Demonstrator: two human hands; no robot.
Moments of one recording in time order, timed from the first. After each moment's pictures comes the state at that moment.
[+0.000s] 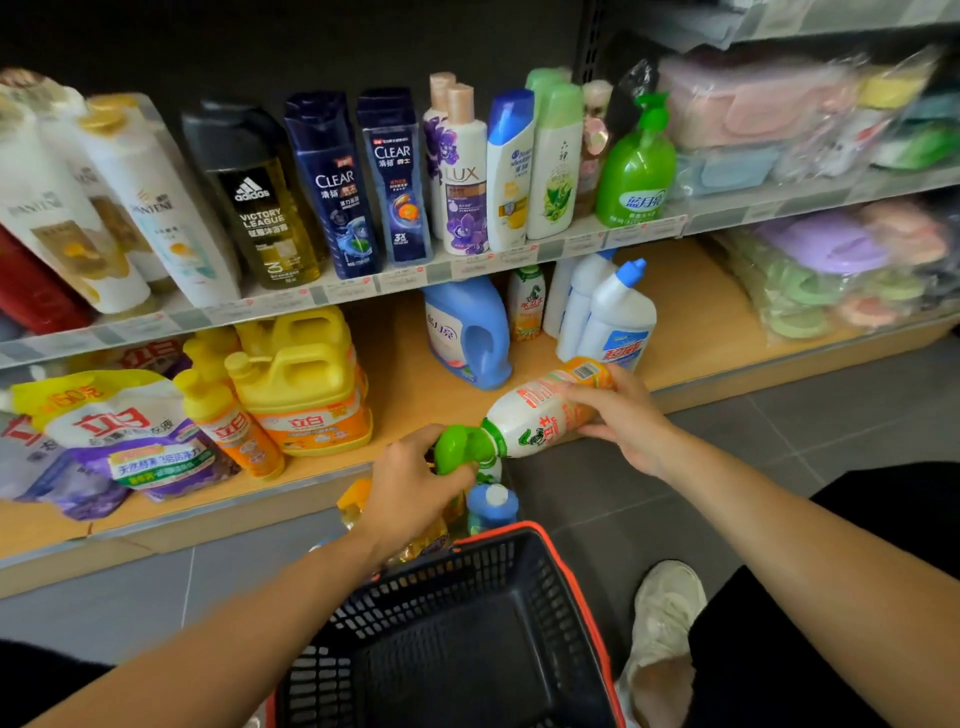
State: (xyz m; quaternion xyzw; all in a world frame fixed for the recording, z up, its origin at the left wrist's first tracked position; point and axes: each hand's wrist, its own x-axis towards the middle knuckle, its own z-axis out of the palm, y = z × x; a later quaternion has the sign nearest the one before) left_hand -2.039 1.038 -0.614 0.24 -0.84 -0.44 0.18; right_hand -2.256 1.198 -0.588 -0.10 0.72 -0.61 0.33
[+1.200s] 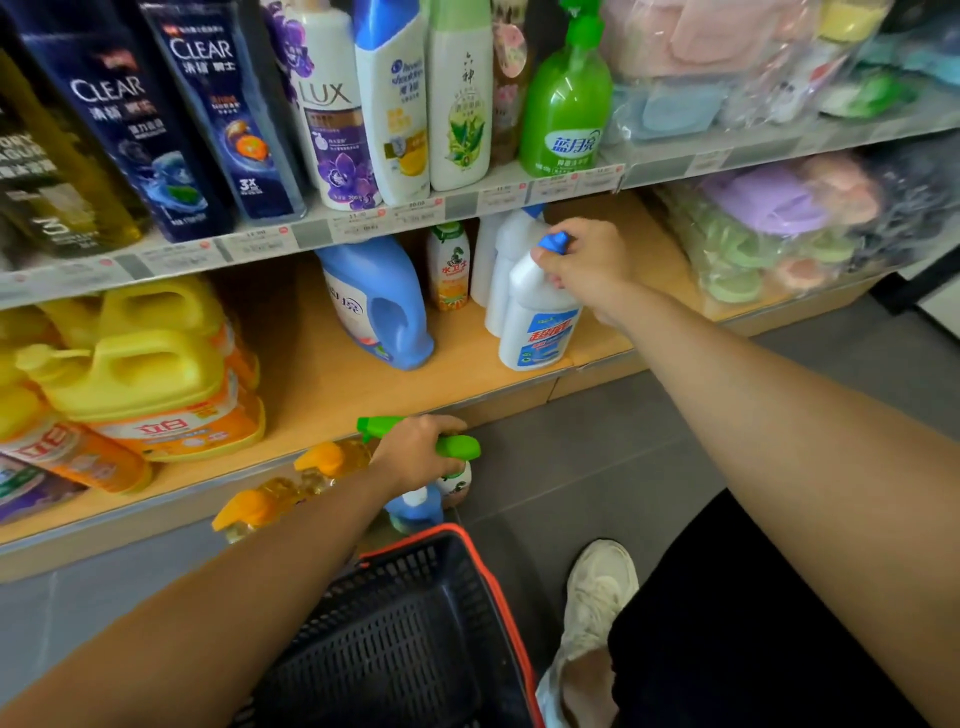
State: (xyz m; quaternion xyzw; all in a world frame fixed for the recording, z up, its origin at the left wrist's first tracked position) left_hand -2.182 1.038 -0.719 0.17 -0.93 -0.31 -0.08; right_hand -2.407 1.159 -0.560 -0.19 0.87 -0.45 0.09
